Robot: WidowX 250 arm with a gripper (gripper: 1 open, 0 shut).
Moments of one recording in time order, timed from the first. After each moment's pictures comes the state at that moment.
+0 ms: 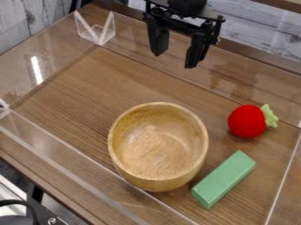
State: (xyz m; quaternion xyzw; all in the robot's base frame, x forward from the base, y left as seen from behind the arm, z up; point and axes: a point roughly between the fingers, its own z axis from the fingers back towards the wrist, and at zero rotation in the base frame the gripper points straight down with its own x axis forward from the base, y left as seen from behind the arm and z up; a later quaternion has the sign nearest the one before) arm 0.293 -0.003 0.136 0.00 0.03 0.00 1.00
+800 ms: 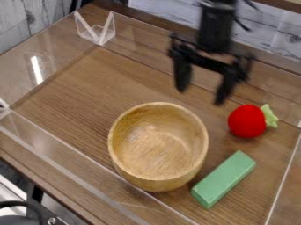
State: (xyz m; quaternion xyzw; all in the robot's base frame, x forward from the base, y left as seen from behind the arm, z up) arm 0.268 -0.059 0.109 -0.02 0.10 0.00 0.99
